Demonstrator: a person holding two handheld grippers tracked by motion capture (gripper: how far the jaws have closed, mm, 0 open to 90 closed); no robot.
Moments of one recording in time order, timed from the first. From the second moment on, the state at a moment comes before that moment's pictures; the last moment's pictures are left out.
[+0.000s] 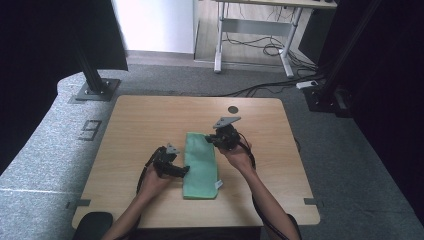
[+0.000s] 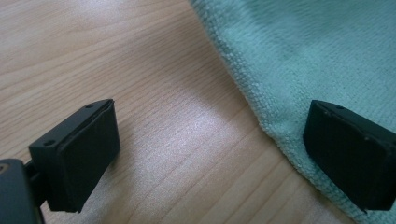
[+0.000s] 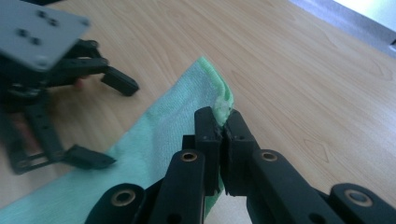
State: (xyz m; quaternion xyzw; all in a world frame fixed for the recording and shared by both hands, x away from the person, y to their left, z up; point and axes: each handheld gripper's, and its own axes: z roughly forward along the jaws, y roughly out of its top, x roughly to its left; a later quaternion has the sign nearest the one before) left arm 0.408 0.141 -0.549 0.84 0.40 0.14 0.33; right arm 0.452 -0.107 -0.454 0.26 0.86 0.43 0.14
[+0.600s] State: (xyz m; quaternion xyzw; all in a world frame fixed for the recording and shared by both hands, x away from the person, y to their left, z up) left arm 0.408 0.141 -0.549 0.84 0.40 0.14 0.33; right arm 0.390 -0.123 -0.461 0.21 0.86 0.44 0.12
